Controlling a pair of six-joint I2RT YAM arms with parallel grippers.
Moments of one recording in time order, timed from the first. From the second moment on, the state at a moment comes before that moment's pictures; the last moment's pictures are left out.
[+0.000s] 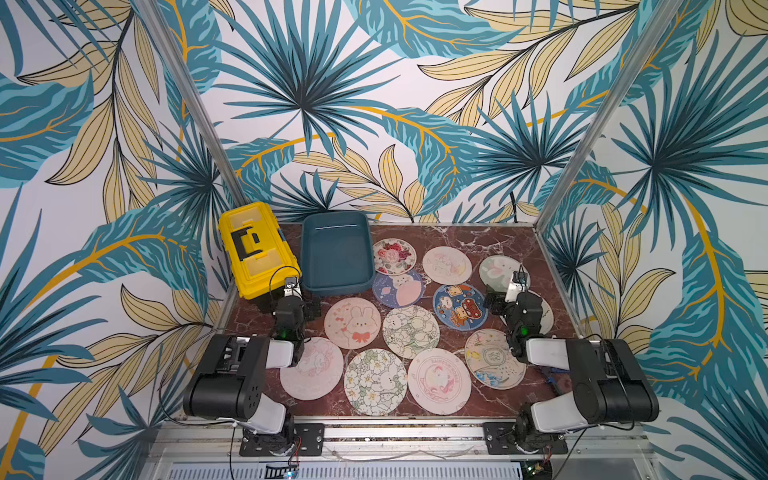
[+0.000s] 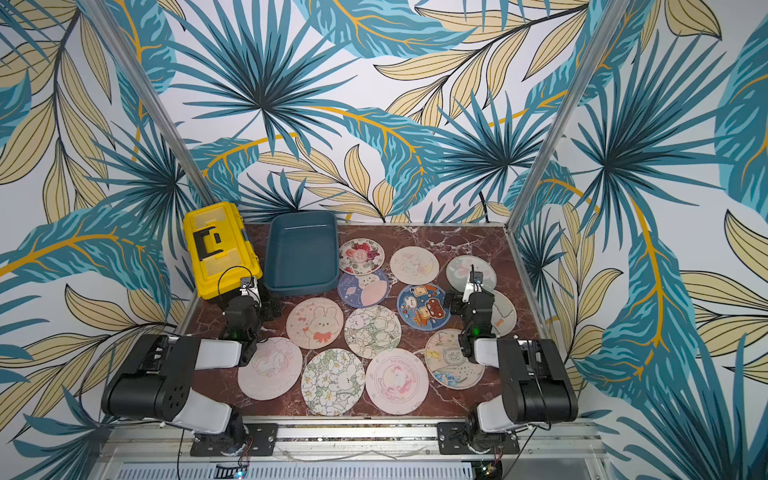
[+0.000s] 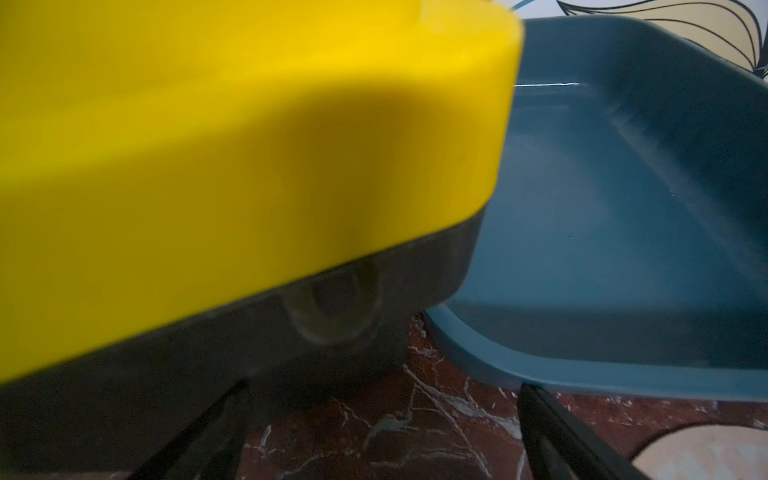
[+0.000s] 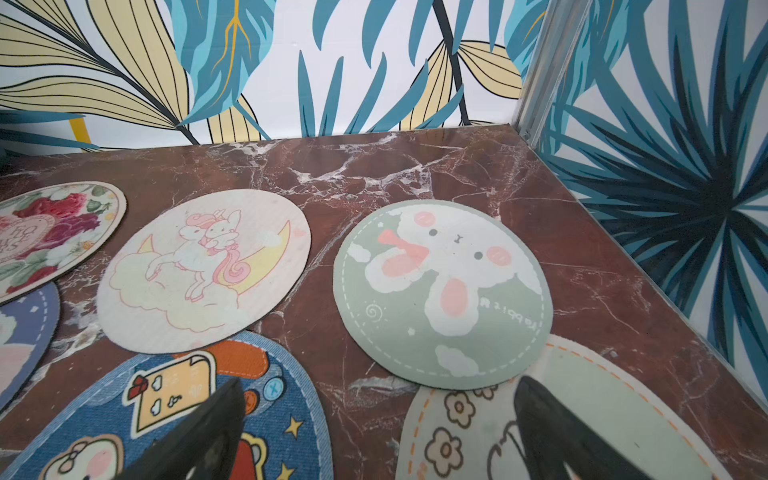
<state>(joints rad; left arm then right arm) -0.04 1.52 0.35 0.77 -0.24 -0.07 -0.03 1.49 0.37 0.80 0.12 0.05</state>
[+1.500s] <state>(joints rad) -0.05 1.43 0.34 0.75 -0.25 -0.05 -0.03 1.44 0.23 0.97 0.12 0.05</state>
